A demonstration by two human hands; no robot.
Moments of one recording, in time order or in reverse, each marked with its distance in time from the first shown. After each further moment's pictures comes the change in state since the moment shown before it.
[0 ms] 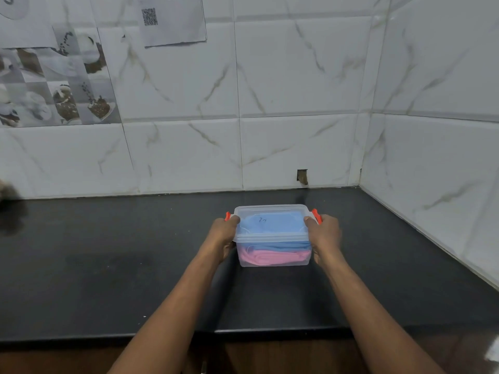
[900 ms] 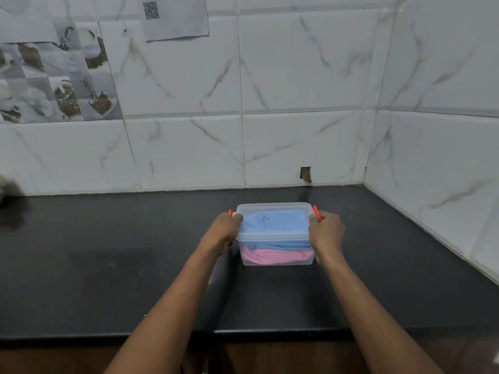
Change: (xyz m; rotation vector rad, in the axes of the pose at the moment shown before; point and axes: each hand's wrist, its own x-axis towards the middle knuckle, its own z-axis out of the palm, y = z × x) left_hand 0.012 0.006 -0.003 0.514 0.030 0.045; right_hand 0.000 0.001 0.007 -0.110 0.071 -0.122
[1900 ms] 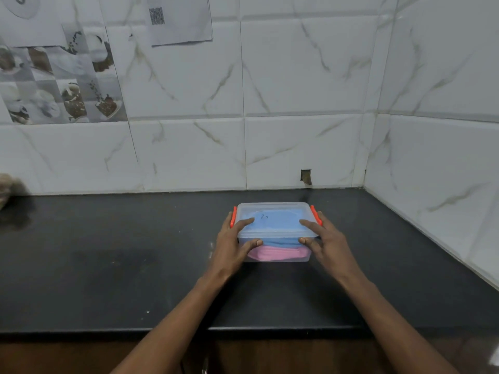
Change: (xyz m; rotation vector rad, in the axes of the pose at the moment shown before) left_hand -0.021 -0.060 0.010 0.157 0.101 0.705; right_hand -0.004 0.048 -0.033 -0.251 -0.358 -0.546
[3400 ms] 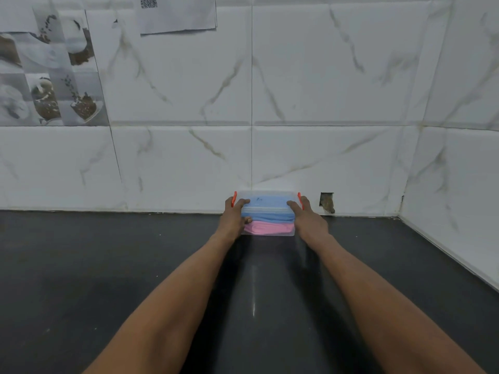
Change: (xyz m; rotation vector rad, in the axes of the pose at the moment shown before) left_hand 0.248 -0.118 0.050 0.120 -0.081 -0.190; right_hand 0.252 0.040 0.098 -0.517 -0.197 0.062
